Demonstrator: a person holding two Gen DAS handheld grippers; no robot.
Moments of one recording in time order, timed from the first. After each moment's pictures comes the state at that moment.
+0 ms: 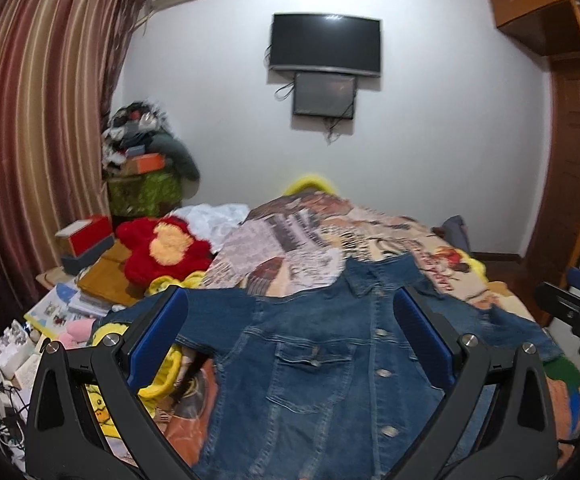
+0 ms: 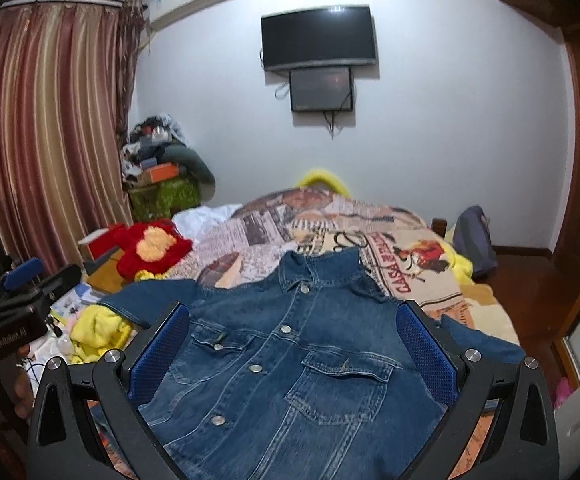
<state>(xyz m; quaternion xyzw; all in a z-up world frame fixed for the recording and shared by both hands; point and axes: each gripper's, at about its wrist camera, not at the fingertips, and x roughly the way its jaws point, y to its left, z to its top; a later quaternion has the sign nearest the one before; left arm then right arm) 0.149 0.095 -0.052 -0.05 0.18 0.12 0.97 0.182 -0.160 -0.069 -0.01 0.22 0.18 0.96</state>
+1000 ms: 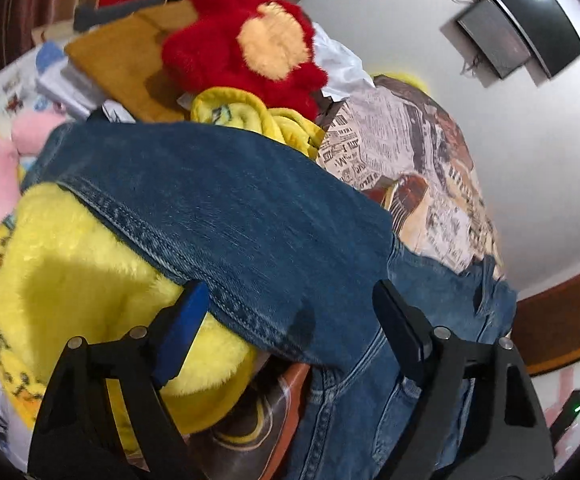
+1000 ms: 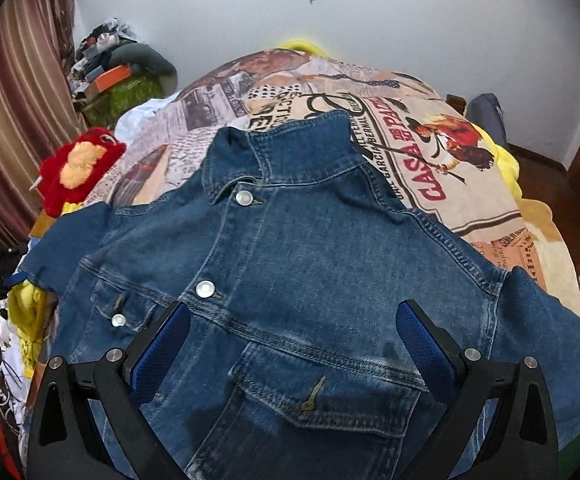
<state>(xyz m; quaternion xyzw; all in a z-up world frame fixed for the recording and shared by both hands) 0.291 0.369 -0.241 -0.39 0.40 0.13 0.82 0.401 -0.135 -0.213 -0.02 0.43 0.15 0.89</state>
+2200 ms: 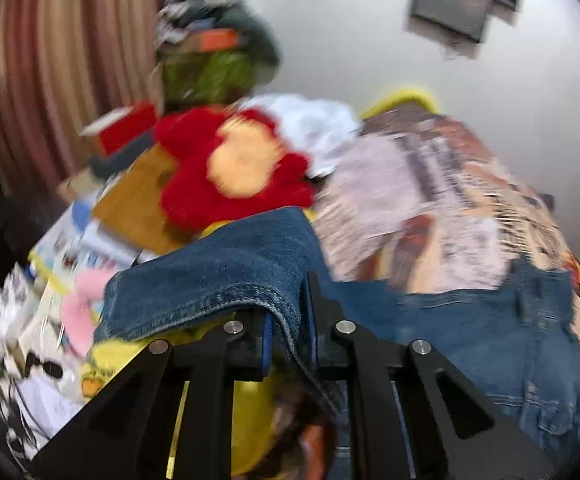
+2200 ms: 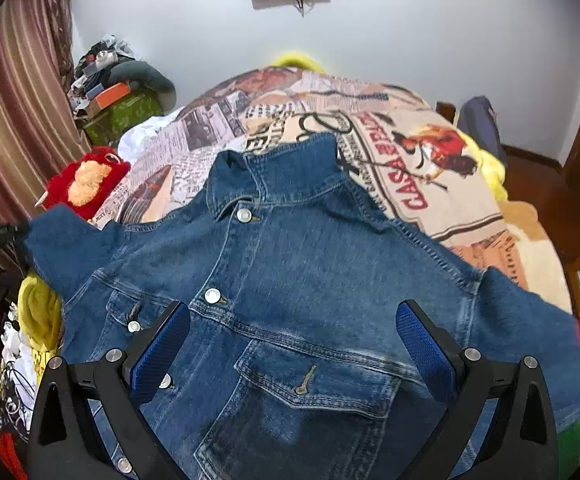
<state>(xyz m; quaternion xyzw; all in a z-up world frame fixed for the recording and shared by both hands) 0.335 0.307 -0.132 -0.14 0.36 0.21 0.90 0.380 -0.155 -0.183 0.00 0.42 0.15 0.90</state>
